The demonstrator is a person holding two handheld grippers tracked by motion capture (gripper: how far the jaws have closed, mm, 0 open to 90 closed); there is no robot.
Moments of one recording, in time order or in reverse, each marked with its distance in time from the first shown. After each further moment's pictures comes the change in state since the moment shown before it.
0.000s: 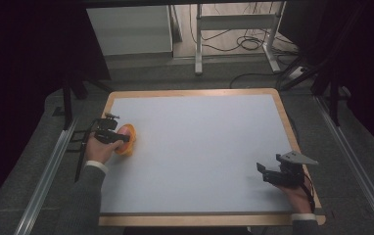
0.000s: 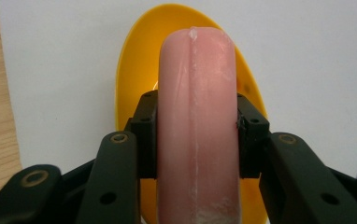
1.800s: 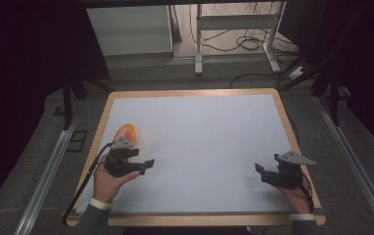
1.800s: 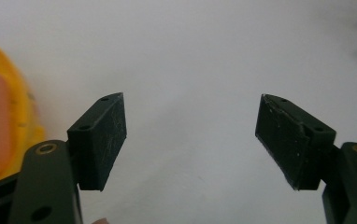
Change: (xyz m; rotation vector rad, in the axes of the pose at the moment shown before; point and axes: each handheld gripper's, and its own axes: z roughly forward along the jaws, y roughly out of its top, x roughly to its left) left arm -0.098 -0.076 -0.048 -0.232 -0.258 0.263; right arm 0.006 0.002 0.000 -0.001 0.004 -0.024
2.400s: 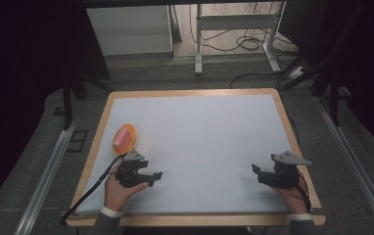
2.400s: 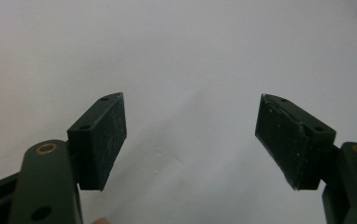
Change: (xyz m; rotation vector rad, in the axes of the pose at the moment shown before) left arm -0.009 -0.025 0.026 0.038 -0.043 0.003; right arm 0.010 0.002 0.003 0.005 0.008 -0.026
